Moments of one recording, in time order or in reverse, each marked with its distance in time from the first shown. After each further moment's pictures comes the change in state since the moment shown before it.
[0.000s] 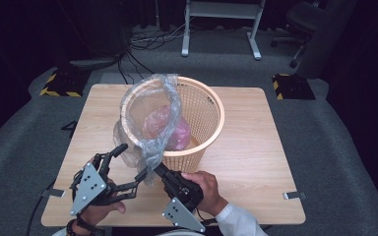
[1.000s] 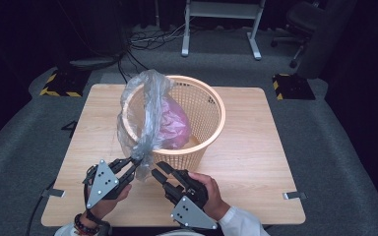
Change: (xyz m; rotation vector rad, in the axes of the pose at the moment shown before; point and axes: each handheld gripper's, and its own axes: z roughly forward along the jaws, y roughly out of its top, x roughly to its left) left arm 0.007 -0.027 0.013 0.082 -0.019 0.108; right arm -0.006 -0.002 -0.010 -0.051 0.040 0.190
